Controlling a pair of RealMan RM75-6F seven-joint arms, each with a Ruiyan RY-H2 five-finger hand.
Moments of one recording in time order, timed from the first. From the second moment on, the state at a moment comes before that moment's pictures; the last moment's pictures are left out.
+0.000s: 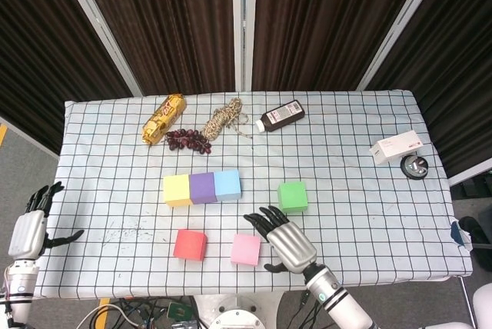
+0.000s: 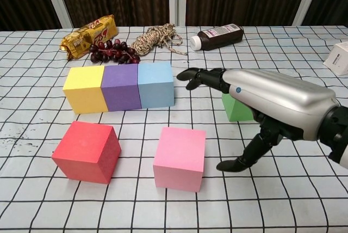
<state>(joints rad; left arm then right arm) -0.09 -1.37 -0.07 -1.31 1.43 1.40 -0.38 0.57 -1.55 -0.08 -2.01 -1.28 1.19 -0.54</state>
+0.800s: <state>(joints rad) -0.08 -1.37 -0.07 -1.27 1.43 1.40 -0.43 0.55 -1.73 0.00 -1.92 -1.14 1.15 -0.64</state>
